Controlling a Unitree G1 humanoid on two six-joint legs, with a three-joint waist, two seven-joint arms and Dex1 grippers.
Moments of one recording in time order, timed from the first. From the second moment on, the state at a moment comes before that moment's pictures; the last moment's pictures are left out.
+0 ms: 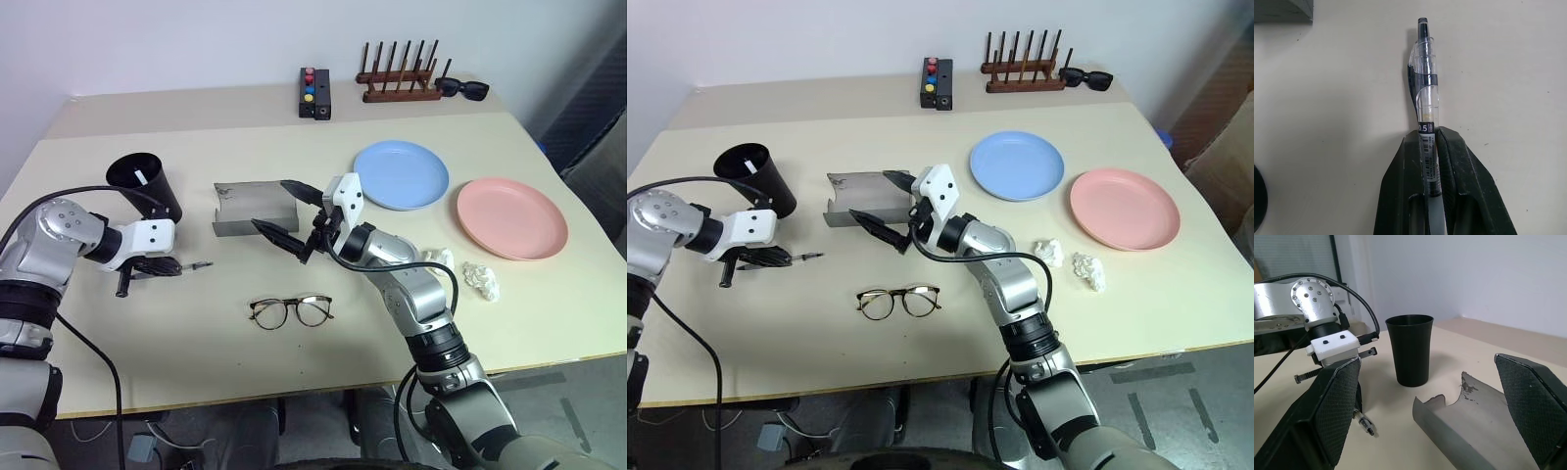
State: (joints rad) left arm -0.66 0.97 -0.21 0.58 0.12 -0.12 -1.46; right arm -0.54 -0.06 0.21 0.03 0.30 0.19 0.71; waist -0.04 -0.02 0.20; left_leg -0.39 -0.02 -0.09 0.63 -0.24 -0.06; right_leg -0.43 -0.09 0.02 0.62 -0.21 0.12
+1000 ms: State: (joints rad) left arm -0.69 0.72 0.41 0.23 -0.28 0.10 -0.64; right arm -0.55 -0.08 0.22 -0.04 0.32 0.20 0.75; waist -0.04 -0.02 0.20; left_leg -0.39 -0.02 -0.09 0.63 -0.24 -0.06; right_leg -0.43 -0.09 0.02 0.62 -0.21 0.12
